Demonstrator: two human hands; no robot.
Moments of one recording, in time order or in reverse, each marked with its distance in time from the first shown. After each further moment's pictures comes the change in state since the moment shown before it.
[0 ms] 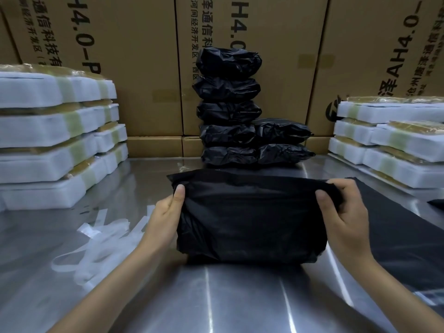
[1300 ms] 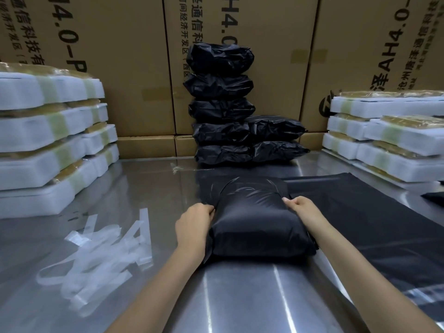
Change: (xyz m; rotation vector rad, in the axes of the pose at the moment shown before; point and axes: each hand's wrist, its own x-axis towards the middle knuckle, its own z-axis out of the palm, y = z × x) left_hand 0.017 -0.020 0.066 0.948 -0.107 -0.033; right_hand 0.029 0.066 0.045 -0.221 -0.430 0.836
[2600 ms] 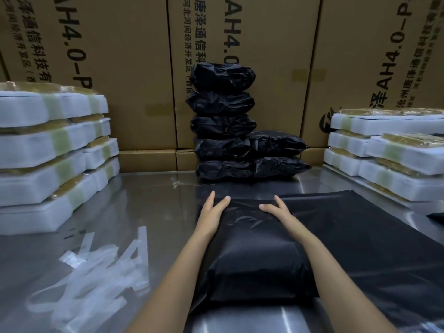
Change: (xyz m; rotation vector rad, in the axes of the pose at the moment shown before) left_hand 0.061 0.019 0.017 -1.069 -0.271 -0.195; right_hand 0.033 -0.012 0.024 0.344 -0.258 0.001
